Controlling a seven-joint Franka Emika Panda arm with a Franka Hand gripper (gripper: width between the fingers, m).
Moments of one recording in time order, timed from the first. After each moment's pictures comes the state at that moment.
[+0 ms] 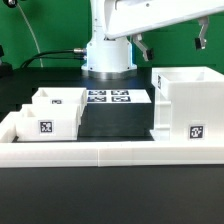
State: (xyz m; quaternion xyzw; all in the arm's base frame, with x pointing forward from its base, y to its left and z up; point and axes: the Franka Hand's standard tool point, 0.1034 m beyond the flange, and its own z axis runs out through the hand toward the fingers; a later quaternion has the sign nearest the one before) arm 0.579 0.063 0.146 -0.99 0.09 -0.02 0.12
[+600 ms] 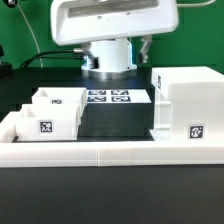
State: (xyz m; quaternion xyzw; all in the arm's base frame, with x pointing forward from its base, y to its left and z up) arm 0.538 -0.031 0.120 -1.00 0.00 -0.01 0.06
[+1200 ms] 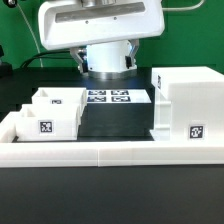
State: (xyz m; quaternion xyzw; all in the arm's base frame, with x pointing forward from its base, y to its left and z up) arm 0.536 -0.040 0.114 -1.00 0.00 0.00 0.05
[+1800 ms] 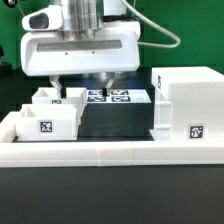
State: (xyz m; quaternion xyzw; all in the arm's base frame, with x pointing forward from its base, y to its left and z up) arm 0.520 -0.080 0.057 -1.00 0.01 0.00 0.01
